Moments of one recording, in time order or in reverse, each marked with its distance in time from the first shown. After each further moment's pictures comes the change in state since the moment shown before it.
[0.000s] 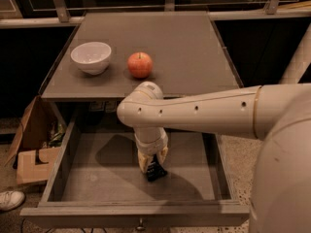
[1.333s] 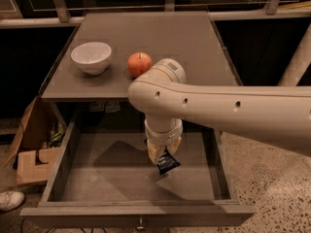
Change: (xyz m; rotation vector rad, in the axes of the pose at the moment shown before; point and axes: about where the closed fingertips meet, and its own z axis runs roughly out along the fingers) arm 0.041 -0.025 -0.084 -0.011 -0.094 -0.034
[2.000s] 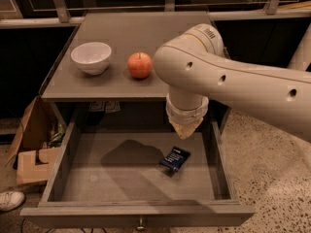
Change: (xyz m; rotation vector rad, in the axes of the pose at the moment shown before) arm 0.011 -0.060 -0.070 0.029 -0.087 0.096
